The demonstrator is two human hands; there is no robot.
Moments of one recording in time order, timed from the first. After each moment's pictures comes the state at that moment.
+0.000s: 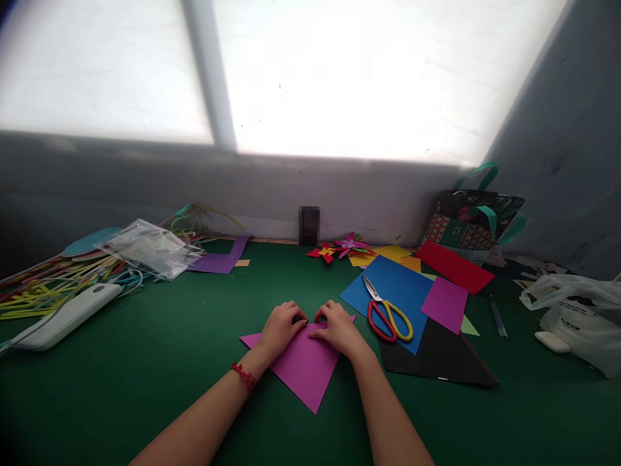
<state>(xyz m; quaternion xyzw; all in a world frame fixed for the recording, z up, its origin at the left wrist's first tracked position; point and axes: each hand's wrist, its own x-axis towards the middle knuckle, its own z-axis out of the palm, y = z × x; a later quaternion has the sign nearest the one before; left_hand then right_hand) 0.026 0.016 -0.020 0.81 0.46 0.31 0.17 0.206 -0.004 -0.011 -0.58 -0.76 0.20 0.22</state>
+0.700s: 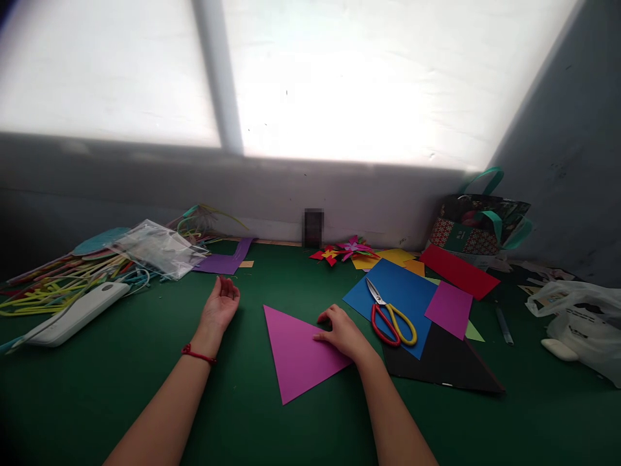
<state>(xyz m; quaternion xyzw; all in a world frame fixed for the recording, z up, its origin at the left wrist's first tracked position) -0.095 0.070 -0.003 0.13 0.33 0.74 0.58 0.208 -0.008 -0.005 -0.58 -0.74 0.27 0.22</state>
